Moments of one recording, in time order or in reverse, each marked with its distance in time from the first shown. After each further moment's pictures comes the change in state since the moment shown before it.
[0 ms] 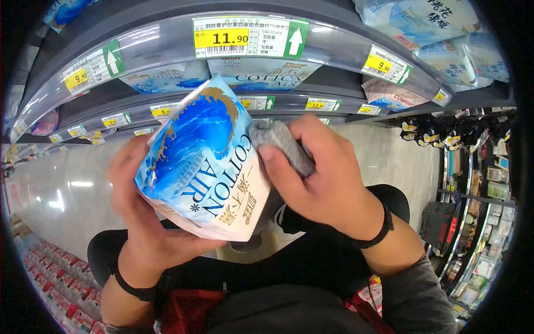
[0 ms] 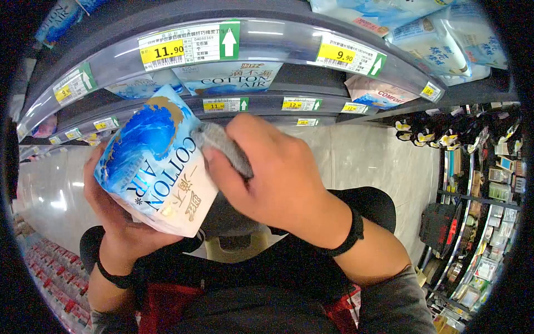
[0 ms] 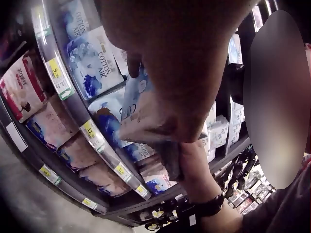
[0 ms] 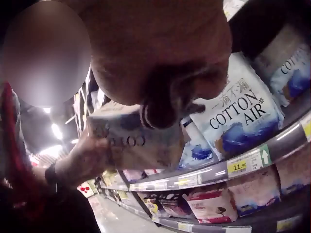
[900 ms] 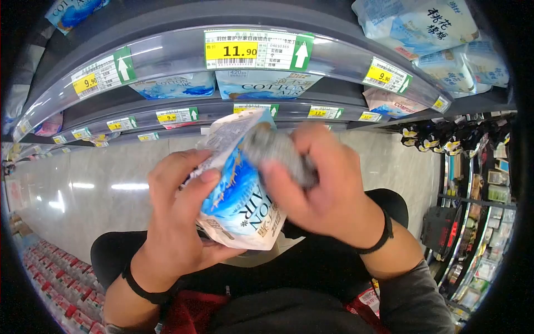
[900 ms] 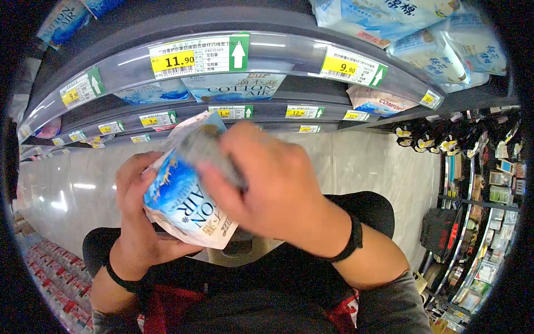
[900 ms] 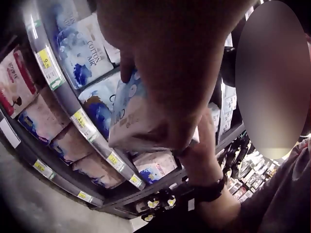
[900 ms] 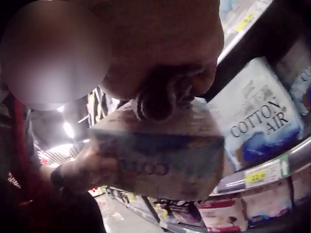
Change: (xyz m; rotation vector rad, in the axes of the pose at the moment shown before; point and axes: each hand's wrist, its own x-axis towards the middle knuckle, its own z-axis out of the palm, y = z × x) left_hand 0.011 0.020 0.007 0.019 -0.146 0.025; right_hand 0.009 -0.010 0.001 0.130 0.068 -0.058
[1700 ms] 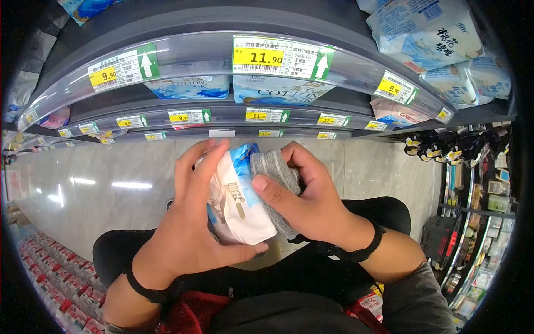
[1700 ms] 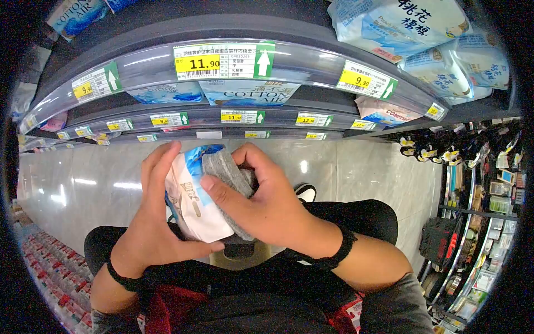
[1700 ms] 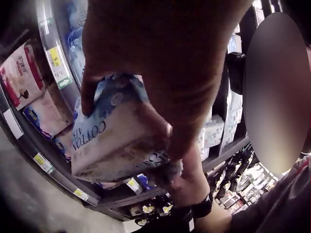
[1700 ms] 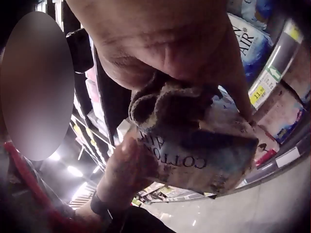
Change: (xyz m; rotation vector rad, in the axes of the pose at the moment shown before) left_hand 0.002 0.000 -0.010 -0.254 -0.203 -0.327; right_hand -0.019 0.001 0.034 0.711 -0.114 0.556
